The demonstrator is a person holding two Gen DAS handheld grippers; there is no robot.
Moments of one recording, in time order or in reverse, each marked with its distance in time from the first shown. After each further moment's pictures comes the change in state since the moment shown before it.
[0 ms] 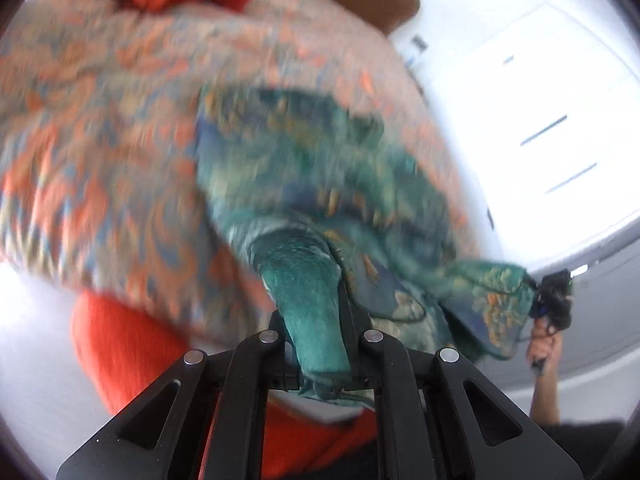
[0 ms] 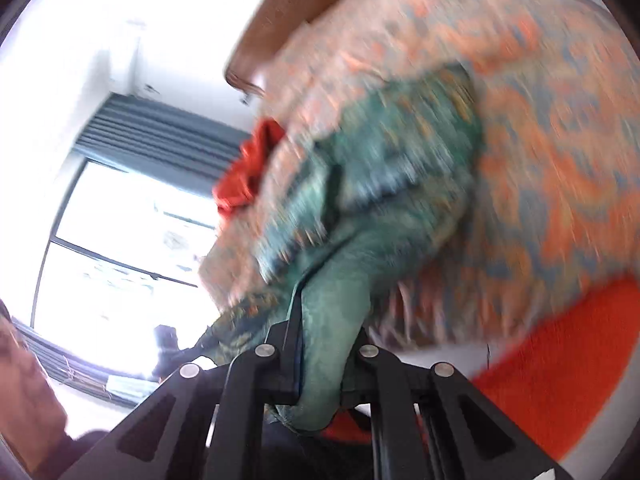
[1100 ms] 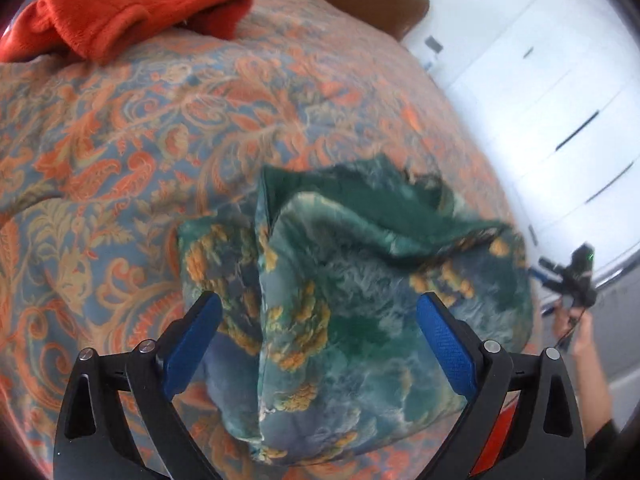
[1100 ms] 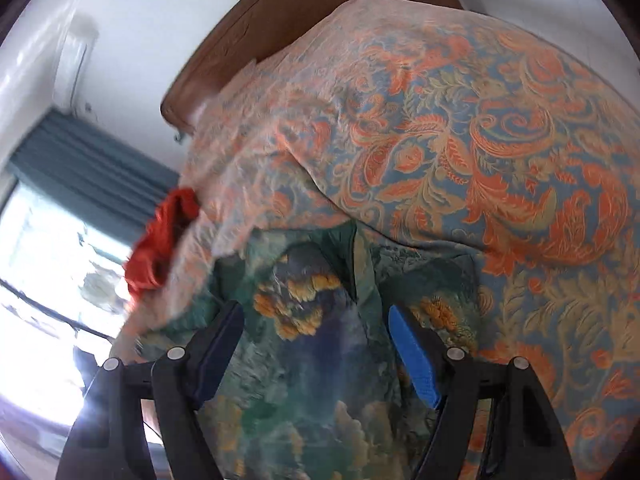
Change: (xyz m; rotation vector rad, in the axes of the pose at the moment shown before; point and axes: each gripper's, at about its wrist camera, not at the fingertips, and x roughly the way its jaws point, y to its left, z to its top) left arm 0.146 0.045 0.132 0.135 0.012 0.138; right arm 0.140 -0.053 0.230 -0.094 -0.077 -0.340
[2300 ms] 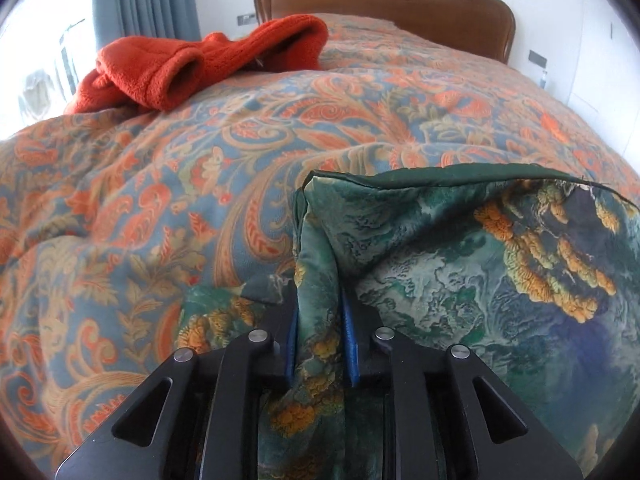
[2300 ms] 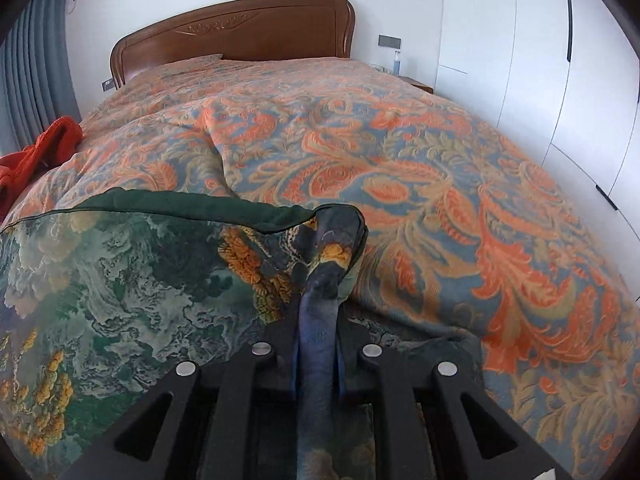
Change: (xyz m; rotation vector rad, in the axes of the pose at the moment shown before) left arm 0.125 -0.008 0.006 -0.005 -0.291 0.547; right arm 0.119 0.003 -0.024 -0.327 -0.247 -0.552
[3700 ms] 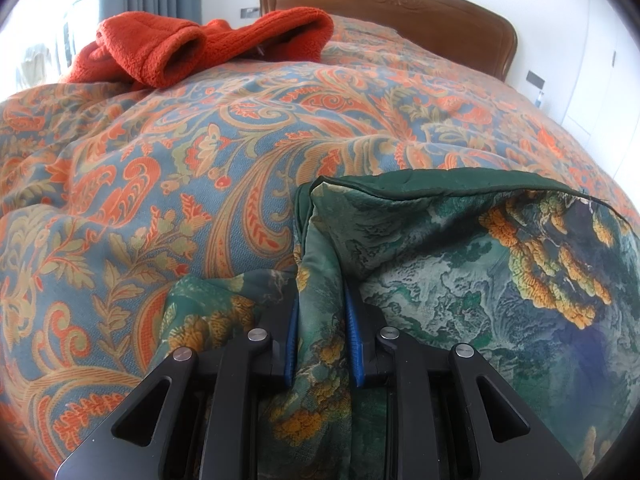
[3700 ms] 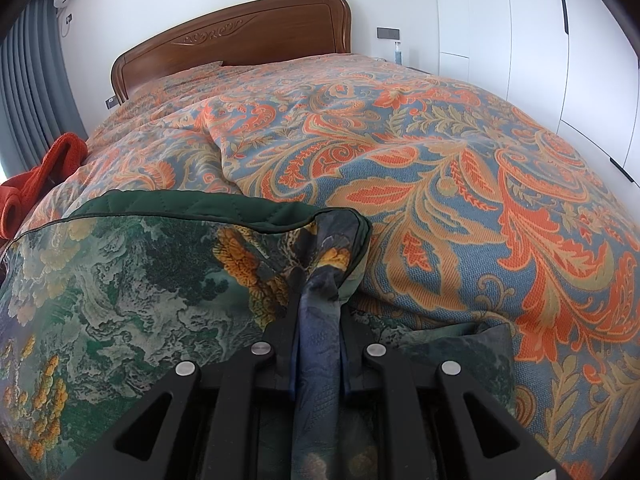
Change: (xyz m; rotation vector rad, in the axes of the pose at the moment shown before) left arm 0.013 0.006 -0.011 -0.074 -0.002 -0.074; right arm 0.023 -0.002 -0.011 0.063 -0.010 0.061
